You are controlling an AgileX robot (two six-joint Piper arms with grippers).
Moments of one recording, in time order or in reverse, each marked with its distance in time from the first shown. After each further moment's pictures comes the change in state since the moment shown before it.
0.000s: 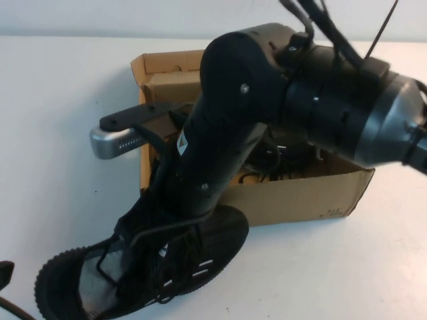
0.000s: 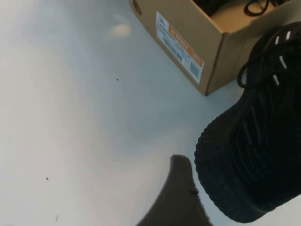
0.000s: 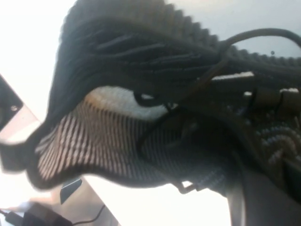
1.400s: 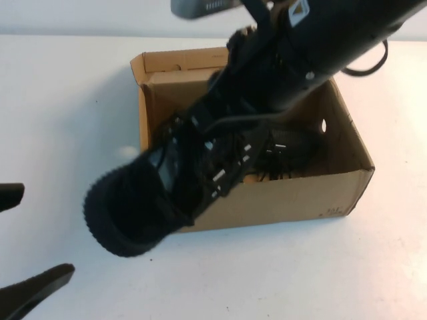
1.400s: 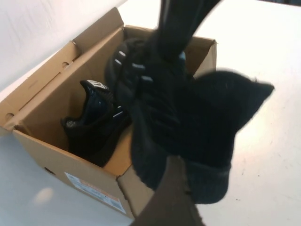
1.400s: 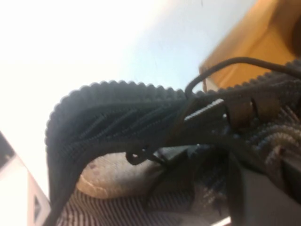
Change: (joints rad) right arm -0.172 -0.197 -0.088 0.002 0.028 -0.112; left arm -0.015 0.010 -0.096 -0.466 -0.017 0.570
